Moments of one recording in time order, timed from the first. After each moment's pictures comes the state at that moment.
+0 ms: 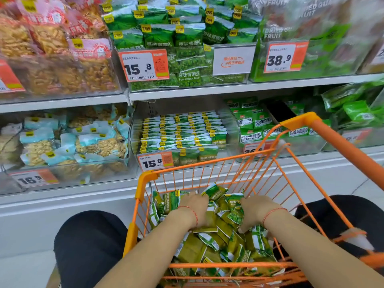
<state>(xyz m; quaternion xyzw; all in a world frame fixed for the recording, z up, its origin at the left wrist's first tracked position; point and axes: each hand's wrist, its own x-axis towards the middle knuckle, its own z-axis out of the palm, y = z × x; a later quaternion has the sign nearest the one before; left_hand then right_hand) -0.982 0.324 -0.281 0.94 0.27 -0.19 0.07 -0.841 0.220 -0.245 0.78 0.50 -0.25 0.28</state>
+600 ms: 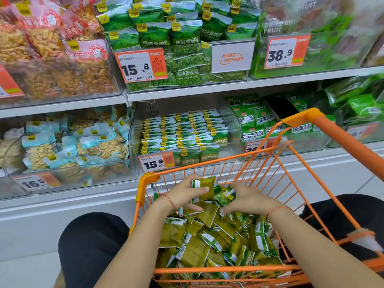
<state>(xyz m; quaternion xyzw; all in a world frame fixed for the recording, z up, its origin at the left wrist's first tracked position) -1.006 0.348 -0.243 0.67 0.37 0.05 0.64 -0.842 0.229 -0.242 0.80 0.45 -0.38 -0.12</state>
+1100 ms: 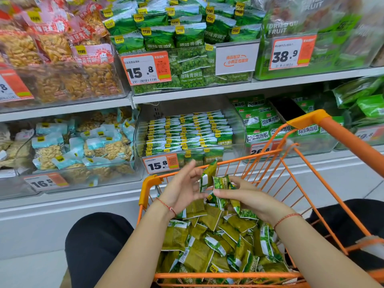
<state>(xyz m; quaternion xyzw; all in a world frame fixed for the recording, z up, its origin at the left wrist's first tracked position) -1.012 0.350 -0.232 0.47 0.23 0.17 0.84 -0.862 0.228 -0.225 0.66 0.34 -0.52 -0.42</state>
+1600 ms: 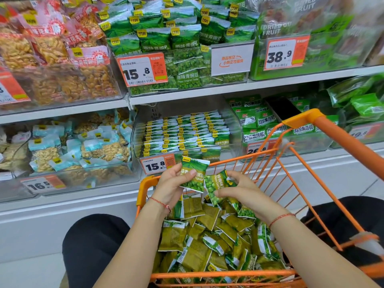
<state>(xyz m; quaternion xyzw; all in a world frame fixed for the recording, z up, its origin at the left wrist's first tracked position) -1.014 0.358 -0.233 0.47 0.28 0.33 0.77 -0.863 0.228 -0.220 0.71 0.36 -0.41 -0.45</state>
